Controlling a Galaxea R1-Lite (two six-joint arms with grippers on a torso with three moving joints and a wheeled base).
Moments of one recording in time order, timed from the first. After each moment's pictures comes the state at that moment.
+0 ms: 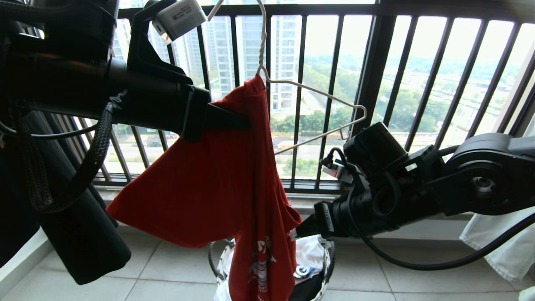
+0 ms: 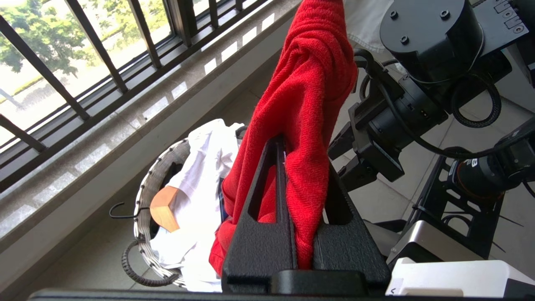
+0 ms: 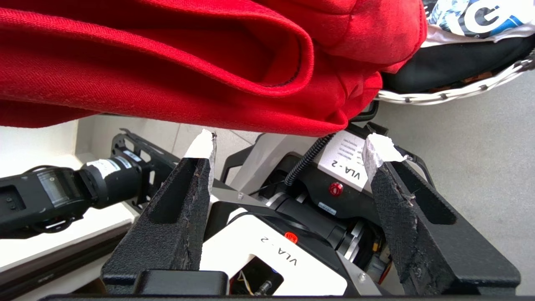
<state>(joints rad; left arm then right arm) -0.51 1.57 -1.63 0.43 -0.50 0.10 0.64 1.78 -1.28 0.36 0.31 0.54</state>
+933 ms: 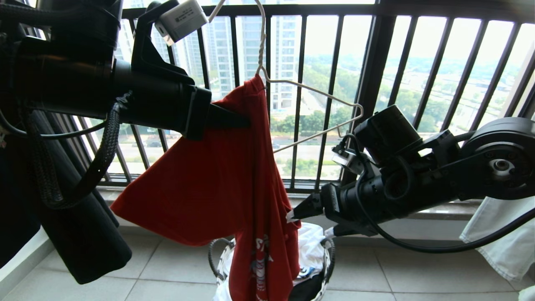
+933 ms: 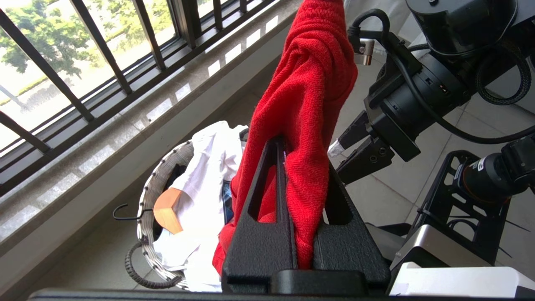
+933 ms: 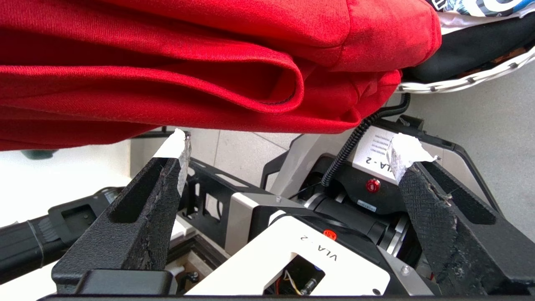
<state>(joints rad) -0.50 1.59 -1.63 0.41 -0.50 0.10 0.60 1.76 -1.33 0.40 0.37 0.69</state>
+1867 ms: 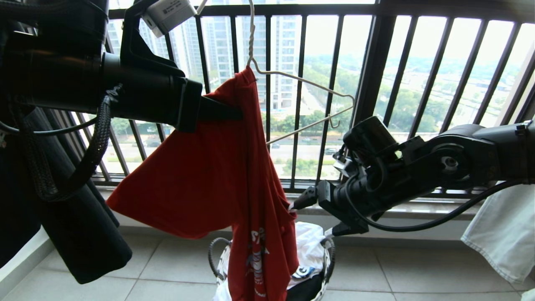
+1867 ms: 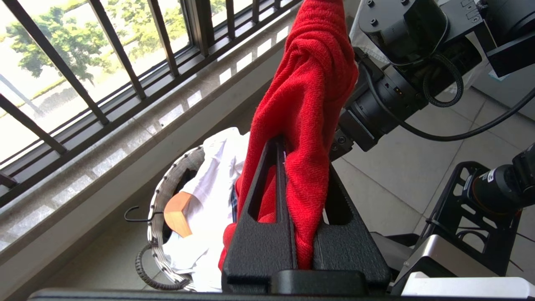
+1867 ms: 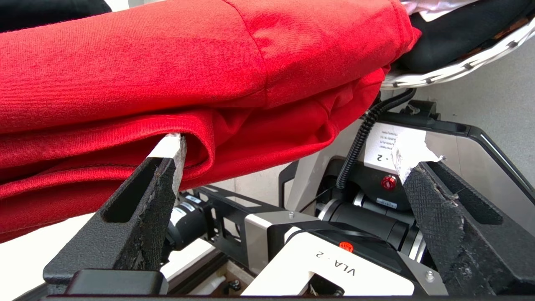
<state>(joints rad) -0.47 1.57 -1.63 0.40 -0.50 0.09 0.52 1.87 -1.38 0.40 0.40 0.81</state>
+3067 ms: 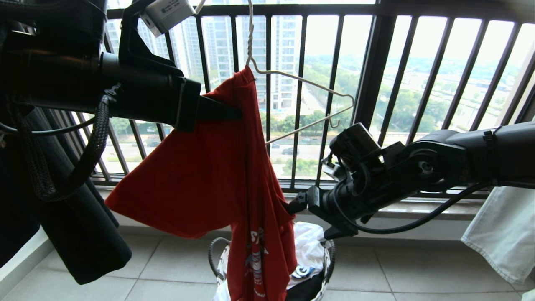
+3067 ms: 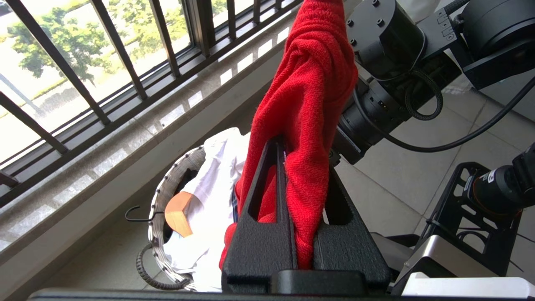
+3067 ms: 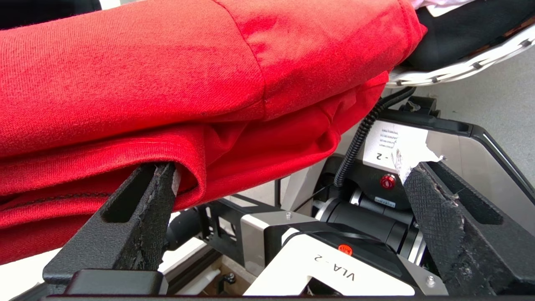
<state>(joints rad) -0.46 1.57 -1.63 0.40 -0.50 0.10 0.54 1.93 -1.41 0.40 0.40 0.80</state>
